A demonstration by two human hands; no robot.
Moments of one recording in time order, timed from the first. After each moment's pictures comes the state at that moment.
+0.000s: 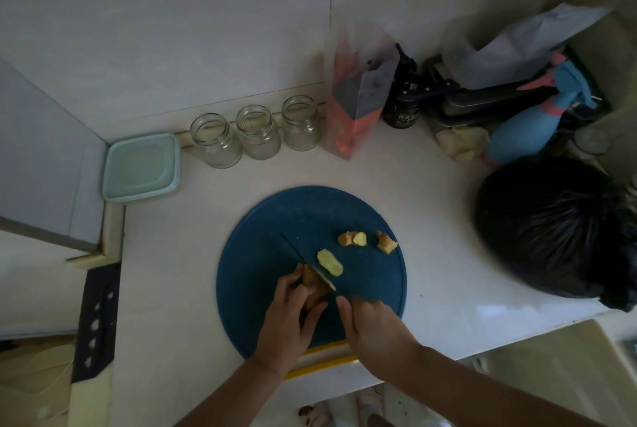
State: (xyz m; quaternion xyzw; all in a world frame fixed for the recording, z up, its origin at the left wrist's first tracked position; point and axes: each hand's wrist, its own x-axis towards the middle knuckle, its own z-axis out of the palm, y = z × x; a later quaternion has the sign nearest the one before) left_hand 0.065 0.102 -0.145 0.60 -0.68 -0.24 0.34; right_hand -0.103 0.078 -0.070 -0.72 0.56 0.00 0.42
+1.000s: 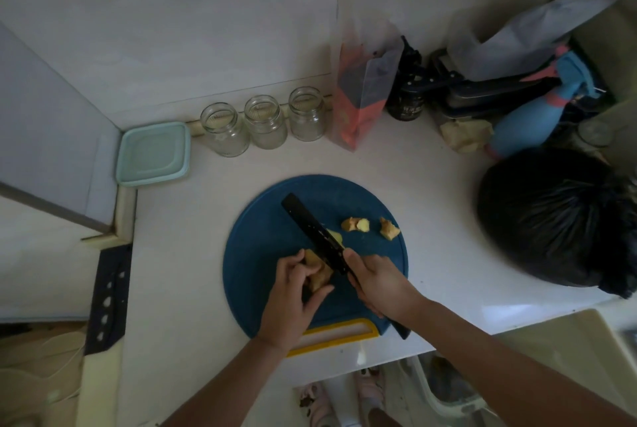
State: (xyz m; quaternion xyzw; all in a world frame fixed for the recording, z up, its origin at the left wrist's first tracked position) left_hand 0.063 0.104 -0.140 0.60 -0.65 -0.27 0.38; right_hand -0.108 0.044 -0.059 -0.58 0.57 -0.11 0.58
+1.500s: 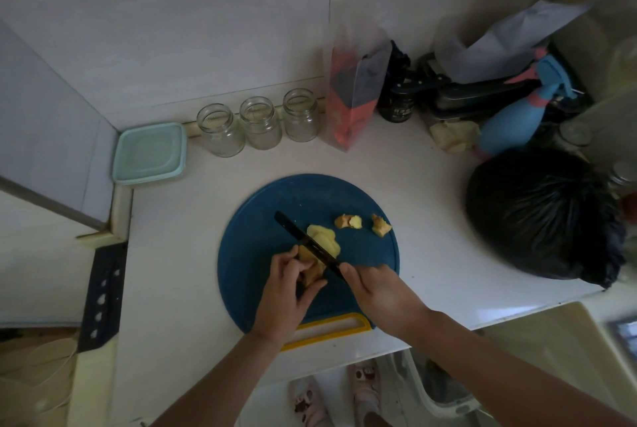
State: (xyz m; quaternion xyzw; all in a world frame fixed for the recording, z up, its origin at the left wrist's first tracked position) left_hand 0.061 0.104 -0.137 0.61 -0.66 -0.24 0.37; right_hand -0.121 0.068 -0.056 -0.72 0.53 -0.07 0.43
